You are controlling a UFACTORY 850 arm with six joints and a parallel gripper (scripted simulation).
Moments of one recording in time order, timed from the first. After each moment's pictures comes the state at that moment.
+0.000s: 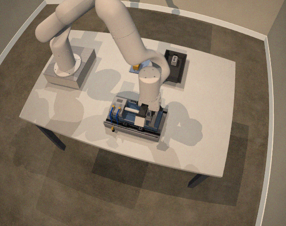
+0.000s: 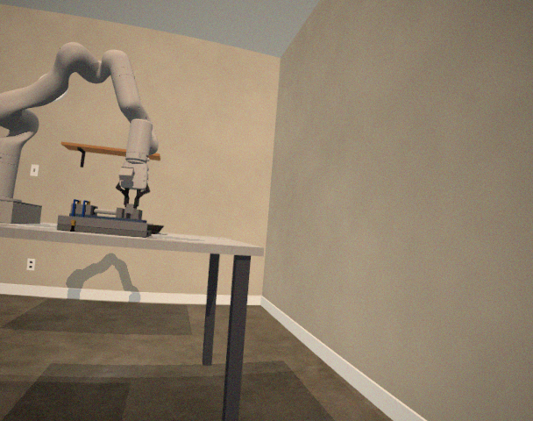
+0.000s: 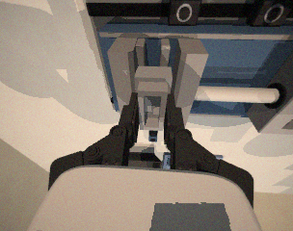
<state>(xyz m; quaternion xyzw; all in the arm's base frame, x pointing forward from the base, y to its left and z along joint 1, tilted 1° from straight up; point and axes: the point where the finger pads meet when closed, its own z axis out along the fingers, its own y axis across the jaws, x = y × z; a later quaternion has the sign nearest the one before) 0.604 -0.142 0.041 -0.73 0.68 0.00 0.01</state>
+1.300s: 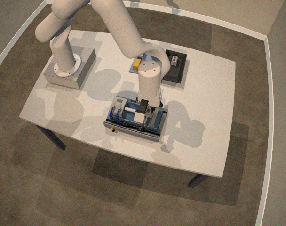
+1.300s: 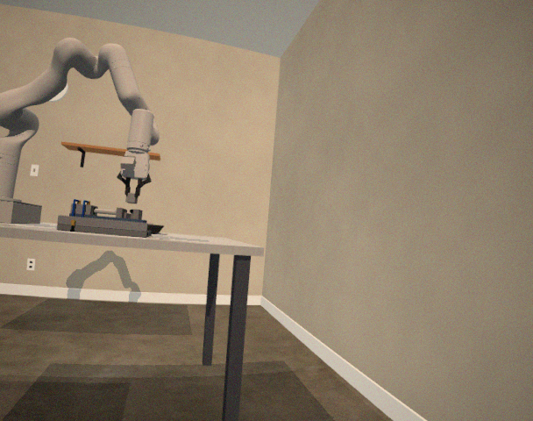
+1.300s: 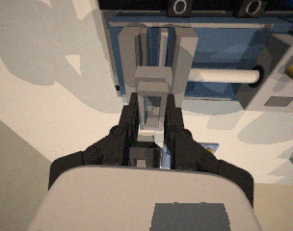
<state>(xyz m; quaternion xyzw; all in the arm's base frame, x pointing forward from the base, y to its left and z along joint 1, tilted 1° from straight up) 0.603 -0.143 0.081 -0.73 0.68 0.00 0.01</state>
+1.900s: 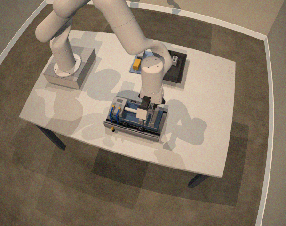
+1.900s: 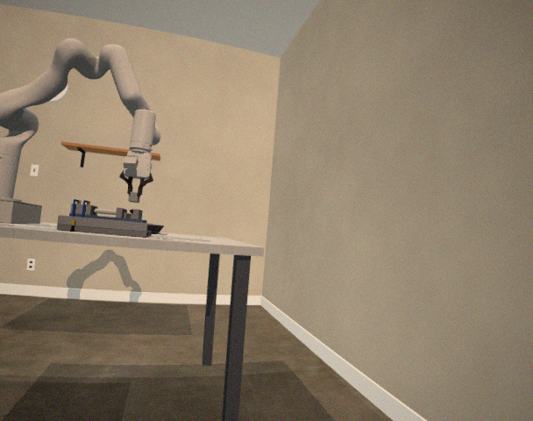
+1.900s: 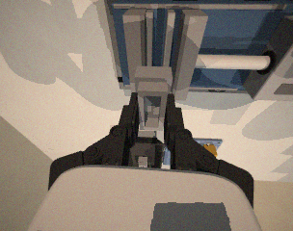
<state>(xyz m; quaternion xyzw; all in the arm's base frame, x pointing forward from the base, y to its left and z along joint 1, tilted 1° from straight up) 0.608 -0.126 0.087 -0.73 0.68 0.00 0.01</state>
